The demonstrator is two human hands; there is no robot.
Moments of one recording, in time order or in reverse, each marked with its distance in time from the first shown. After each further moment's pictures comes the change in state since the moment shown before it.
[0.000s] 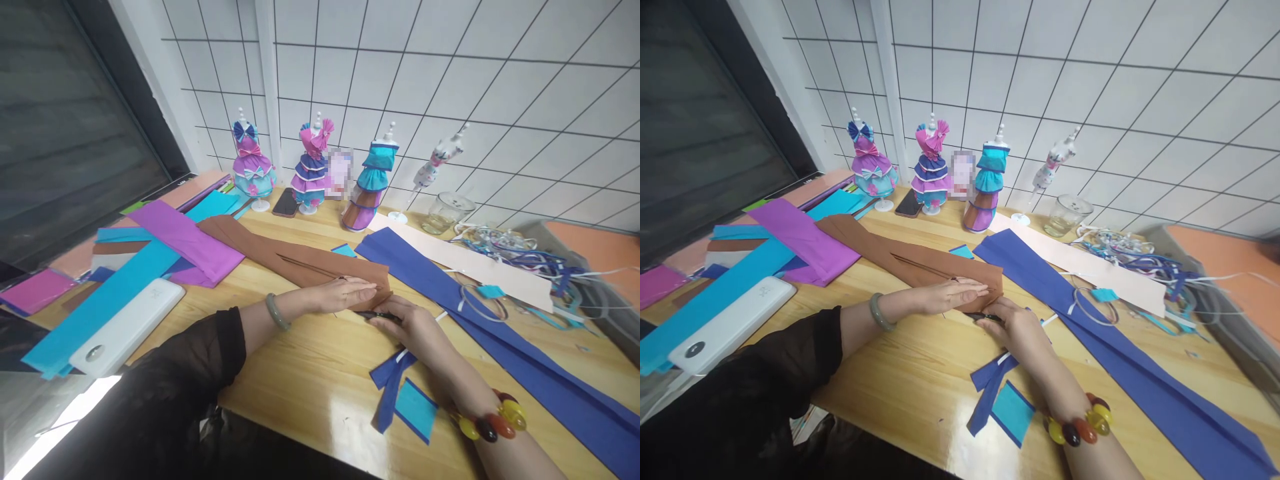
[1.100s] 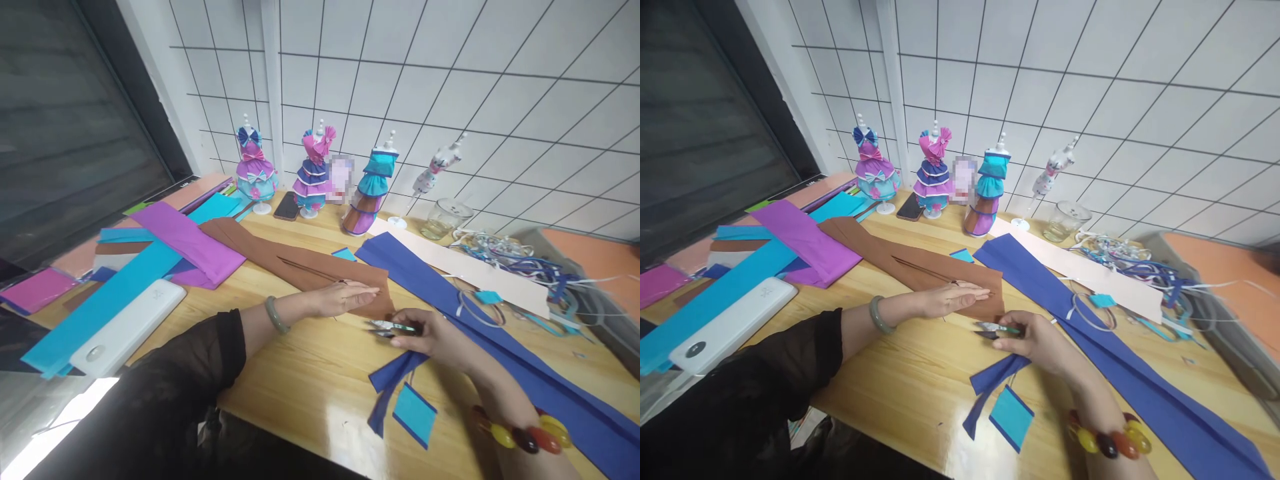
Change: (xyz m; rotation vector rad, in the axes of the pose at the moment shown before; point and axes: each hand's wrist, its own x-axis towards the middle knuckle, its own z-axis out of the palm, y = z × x) left_hand 0.001 -0.011 0.005 -0.024 0.074 0.057; right_hand -0.012 0.009 -0.030 0.310 -0.236 0.275
